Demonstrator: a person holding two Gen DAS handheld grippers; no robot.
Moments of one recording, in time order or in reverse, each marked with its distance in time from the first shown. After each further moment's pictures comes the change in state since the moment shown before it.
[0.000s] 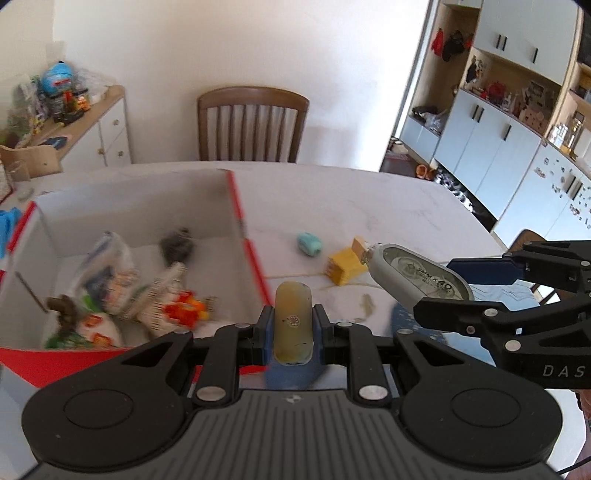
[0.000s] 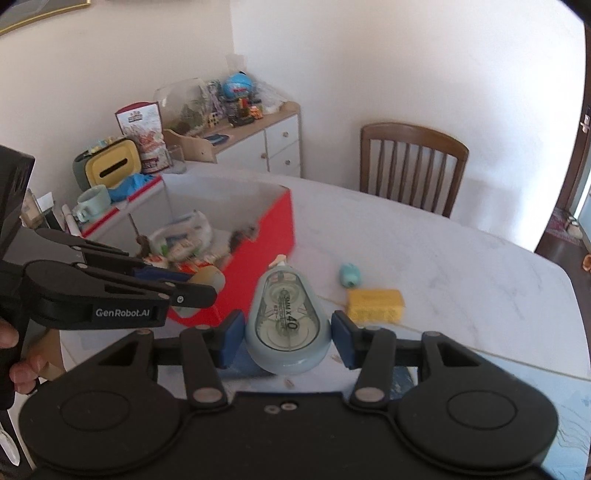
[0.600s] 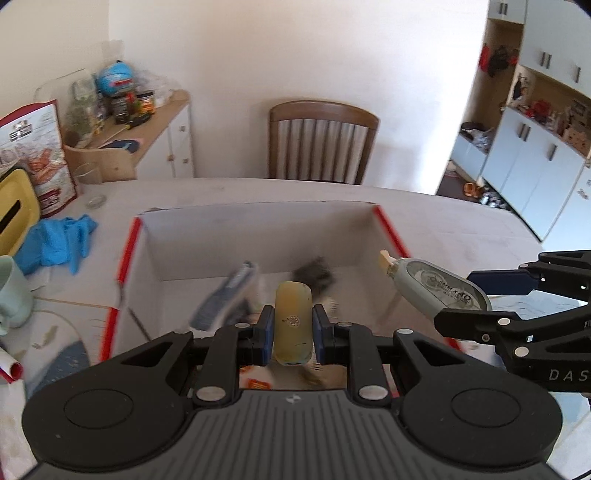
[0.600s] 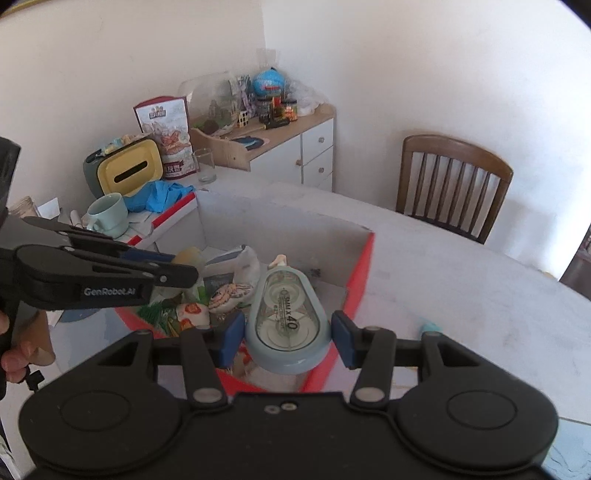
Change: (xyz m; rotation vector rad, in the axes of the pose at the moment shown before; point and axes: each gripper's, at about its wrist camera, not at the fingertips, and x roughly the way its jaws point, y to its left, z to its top) left arm -0.002 0.128 0.026 -0.044 -0.027 0.138; right arm 0.084 0.071 0.061 -0.038 0.021 0.040
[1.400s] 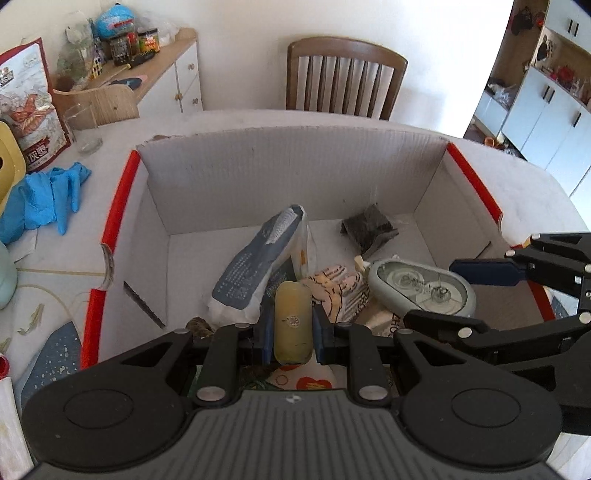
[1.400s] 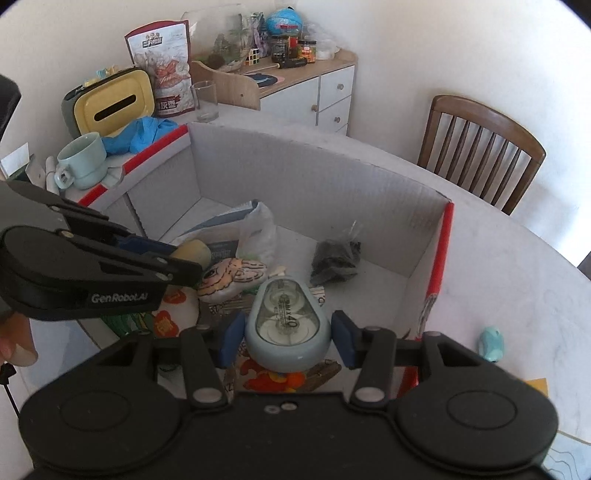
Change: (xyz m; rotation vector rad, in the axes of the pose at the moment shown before) left arm 0.078 0.036 -0.007 0.000 0.204 0.013; right arm 0.103 0.032 0.004 -0.071 0.168 -0.021
